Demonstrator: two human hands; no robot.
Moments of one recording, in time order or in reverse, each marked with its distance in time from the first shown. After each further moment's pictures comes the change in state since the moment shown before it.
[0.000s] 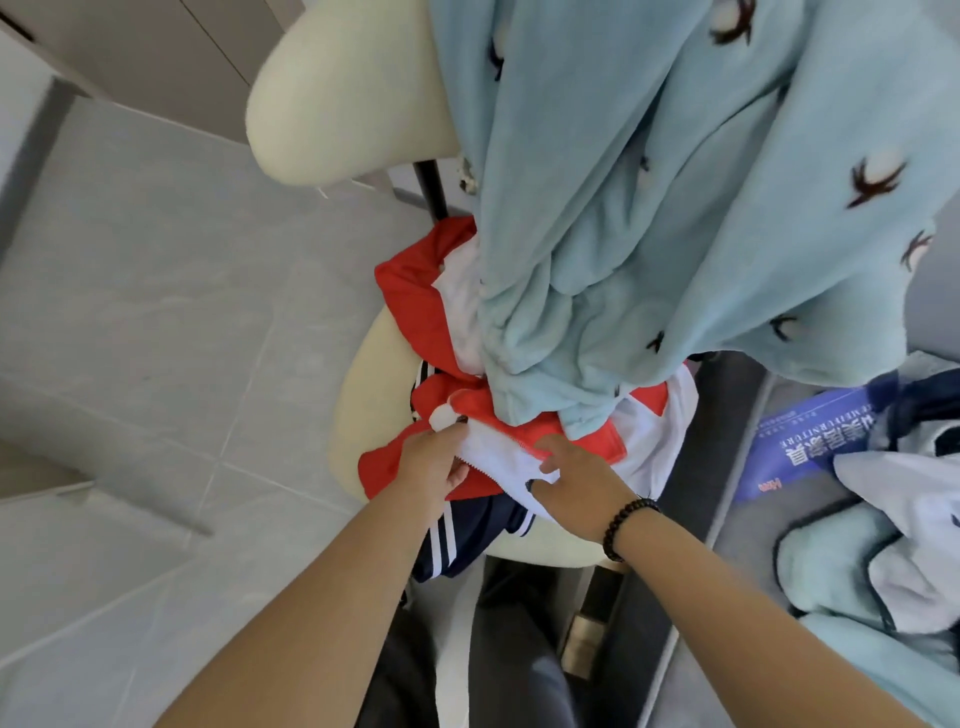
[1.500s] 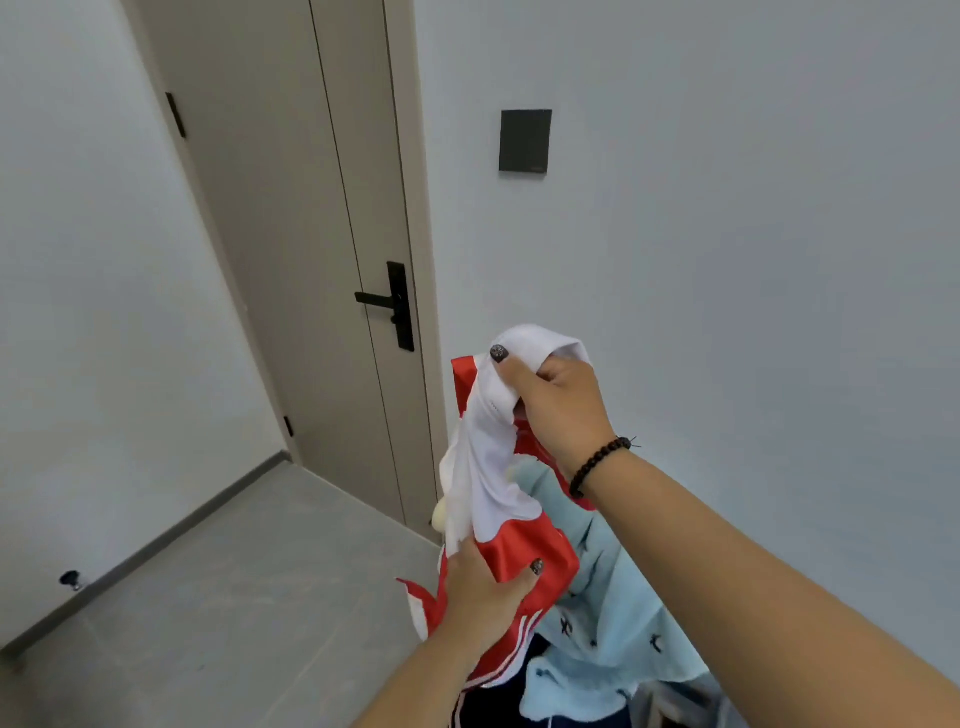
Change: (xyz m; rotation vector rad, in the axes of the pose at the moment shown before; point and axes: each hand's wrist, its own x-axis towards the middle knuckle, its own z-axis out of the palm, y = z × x) left_hand -0.359 0.071 -0.048 0.339 0.067 1.073; right_hand -0.371 -0.327 -0.169 0.576 0.528 -1.078
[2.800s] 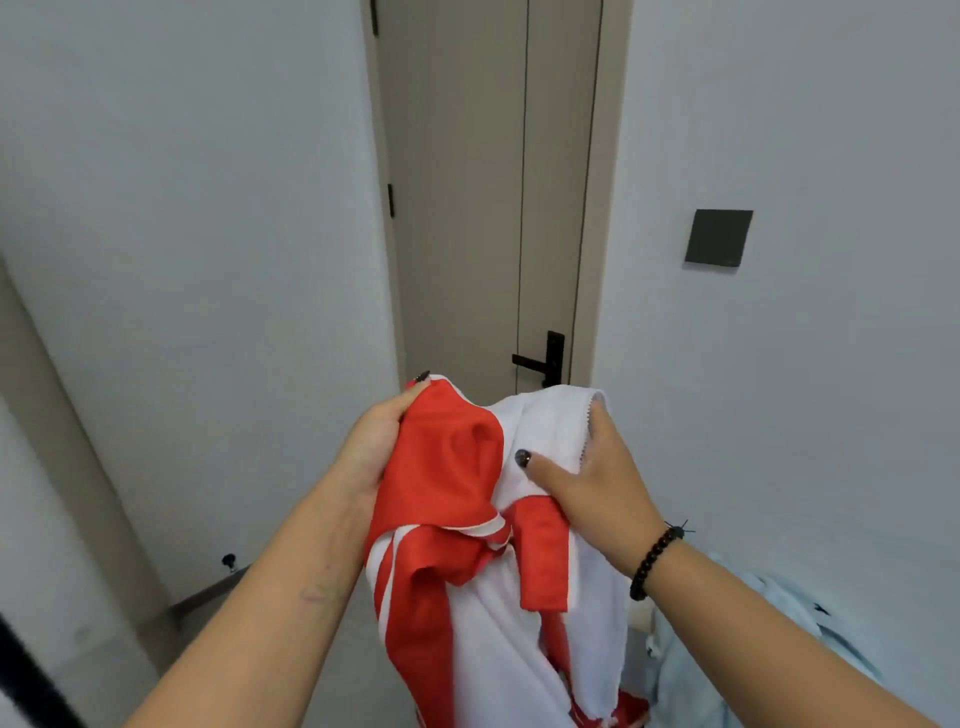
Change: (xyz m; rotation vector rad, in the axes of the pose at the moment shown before) left_hand -0.049 0.115 -0.310 -0.961 0.074 0.066; right_hand -0.034 -0.037 0.136 -0.173 -0.289 -0.226
